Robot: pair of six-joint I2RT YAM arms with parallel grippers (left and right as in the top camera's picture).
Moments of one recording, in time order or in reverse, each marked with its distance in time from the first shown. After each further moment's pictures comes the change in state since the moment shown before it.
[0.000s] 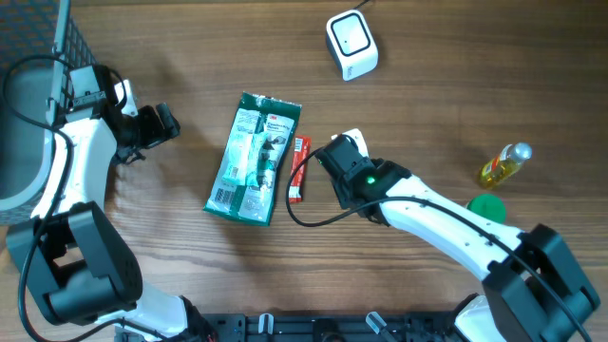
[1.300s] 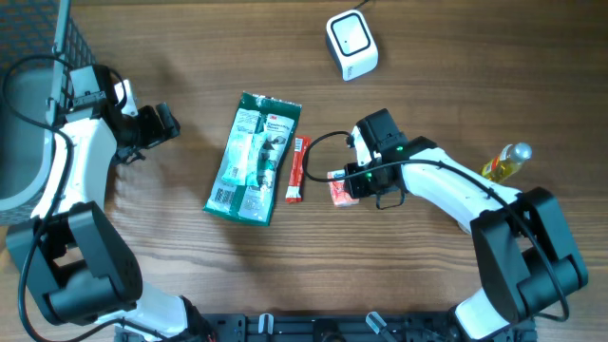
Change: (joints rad) left arm 0.000 0.000 0.000 0.000 0.000 0.000; right arm -0.267 0.130 -0.001 0.053 -0.603 -0.041
